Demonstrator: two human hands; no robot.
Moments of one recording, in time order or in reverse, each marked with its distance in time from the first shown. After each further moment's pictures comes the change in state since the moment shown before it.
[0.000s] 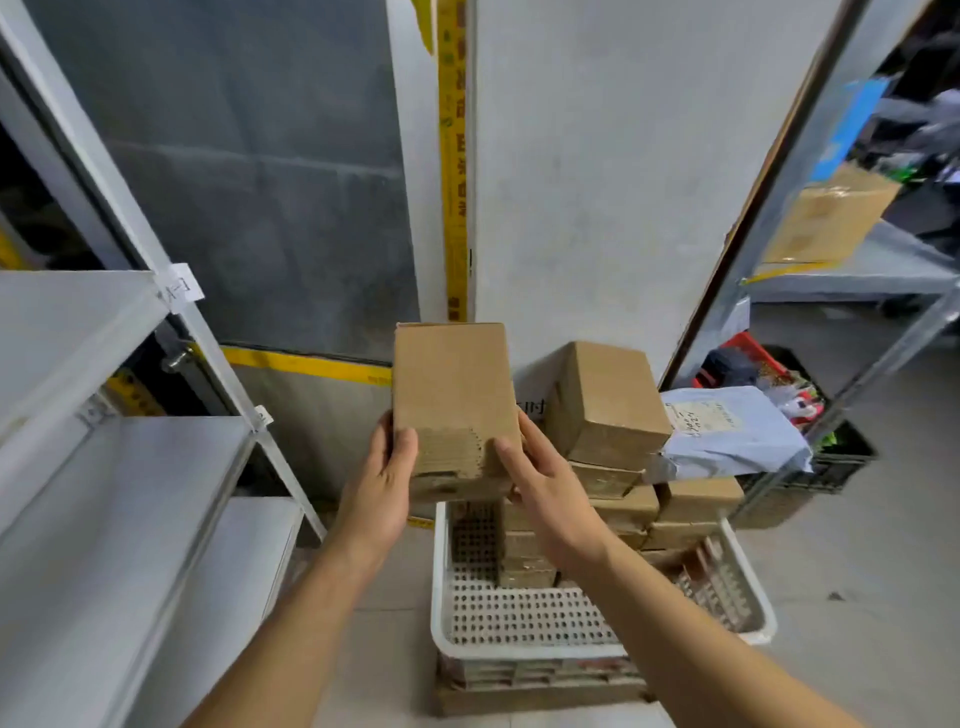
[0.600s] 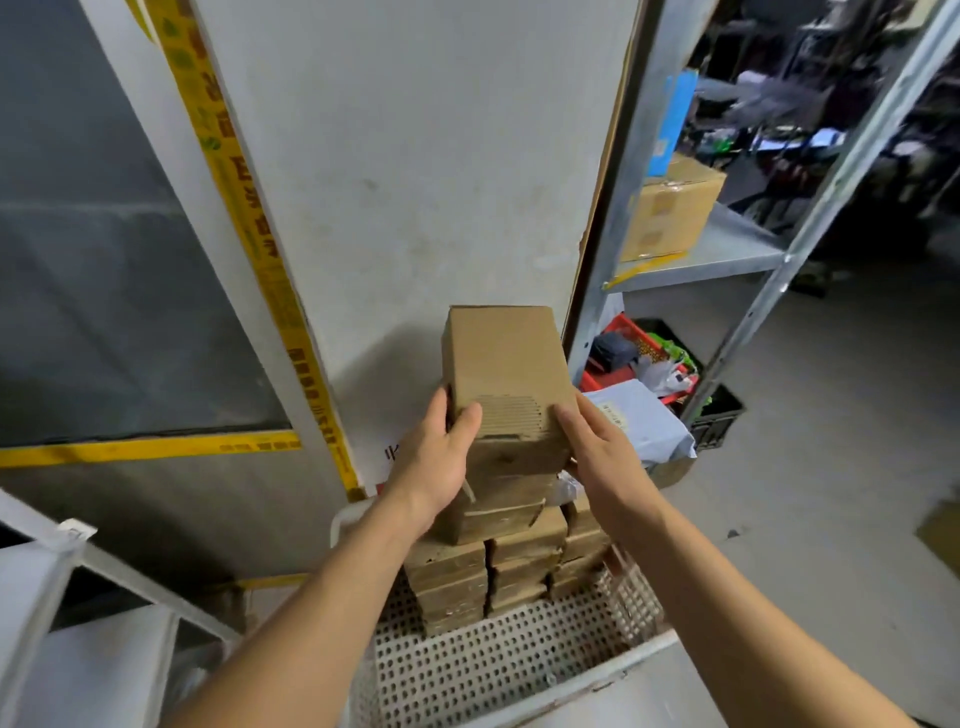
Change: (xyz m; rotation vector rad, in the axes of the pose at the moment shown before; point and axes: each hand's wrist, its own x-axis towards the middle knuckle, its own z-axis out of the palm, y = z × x) left_hand 0.108 0.070 0.203 0.087 -0.431 0.103; right_hand 0.051 -0.027 -0.192 -0.046 0.479 0.019
